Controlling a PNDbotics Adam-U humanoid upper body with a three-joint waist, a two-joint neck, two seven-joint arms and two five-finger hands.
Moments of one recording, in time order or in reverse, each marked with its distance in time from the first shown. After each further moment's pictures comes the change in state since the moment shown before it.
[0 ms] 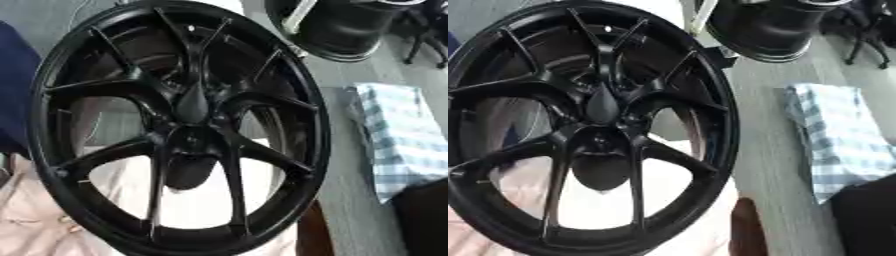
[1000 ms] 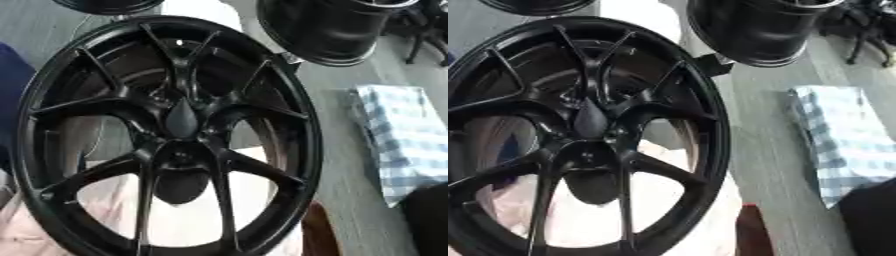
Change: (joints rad) left arm 0.010 0.007 0.028 -0.001 0.012 -0.004 0.034; right arm 0.540 0.157 -0.535 0.392 0.169 0.112 -0.335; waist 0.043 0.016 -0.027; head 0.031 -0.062
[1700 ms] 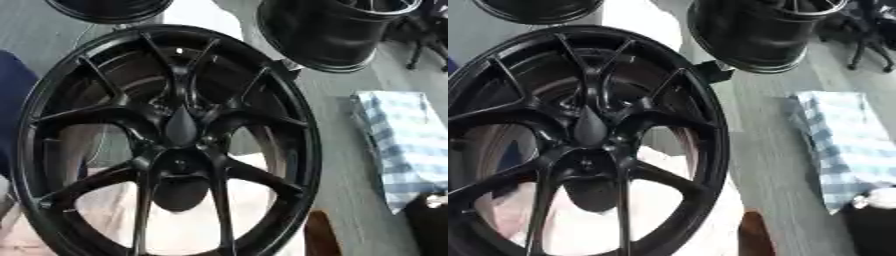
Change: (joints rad) left arm -0.007 -0.009 -0.010 0.000 0.001 0.005 -0.012; right arm 0.262 0.367 -0.128 -0.084 0.138 0.008 -0.231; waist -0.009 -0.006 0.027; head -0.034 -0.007
